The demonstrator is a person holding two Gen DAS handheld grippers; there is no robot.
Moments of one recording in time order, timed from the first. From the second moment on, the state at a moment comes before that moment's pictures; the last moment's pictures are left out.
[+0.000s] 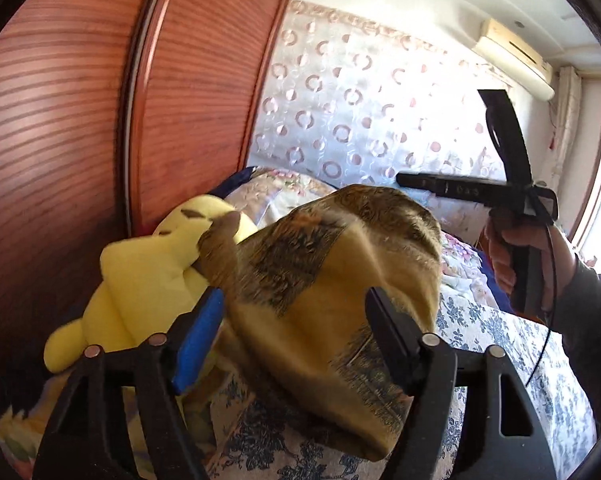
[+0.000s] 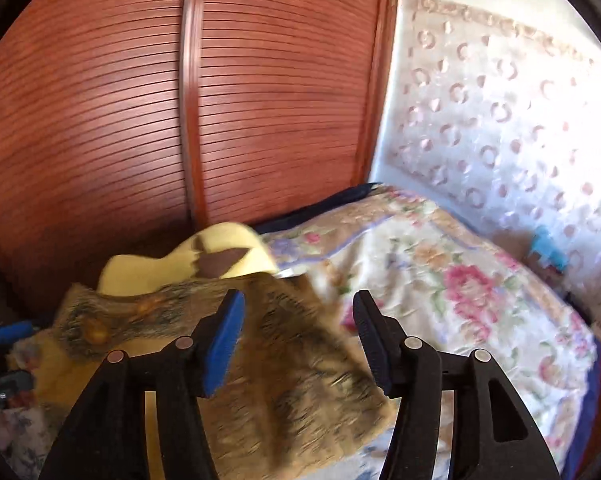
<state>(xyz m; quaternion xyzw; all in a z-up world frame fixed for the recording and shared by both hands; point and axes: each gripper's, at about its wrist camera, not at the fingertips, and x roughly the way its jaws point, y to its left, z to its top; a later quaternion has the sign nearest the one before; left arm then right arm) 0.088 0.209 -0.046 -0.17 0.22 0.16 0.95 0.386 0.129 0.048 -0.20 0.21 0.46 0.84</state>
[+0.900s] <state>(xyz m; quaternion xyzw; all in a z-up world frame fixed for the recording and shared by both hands) 0.101 0.195 -0.053 -0.09 0.31 0.17 0.93 0.363 0.100 0.007 -0.16 0.29 0.43 0.84</state>
